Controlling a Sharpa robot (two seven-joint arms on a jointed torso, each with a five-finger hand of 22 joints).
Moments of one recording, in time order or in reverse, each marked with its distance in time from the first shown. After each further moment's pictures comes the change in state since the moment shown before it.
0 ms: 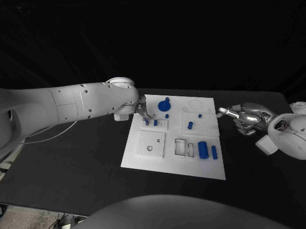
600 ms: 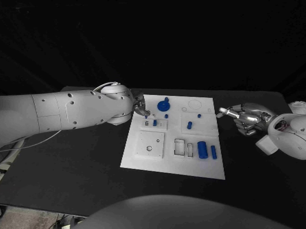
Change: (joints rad) left arm -0.009 -0.106 -0.002 0.182 -0.165 -0.251 -0.012; left_hand 0.000 0.000 0.009 0.005 -0.023 -0.006 0.002 -0.004 -0.002 0.000 0.000 0.000 0.000 0.000 0.000 0.000 0.000 0.000 0.000 0.000 0.000 0.000; right arm -0.002 -0.007 0.000 0.001 0.000 -0.003 0.000; right_hand 0.000 0.000 0.000 0.000 0.004 0.000 0.000 0.000 0.000 0.000 0.000 0.002 0.000 0.000 0.000 0.000 0.000 0.000 0.000 0.000 0.000 0.000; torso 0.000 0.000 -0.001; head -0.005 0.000
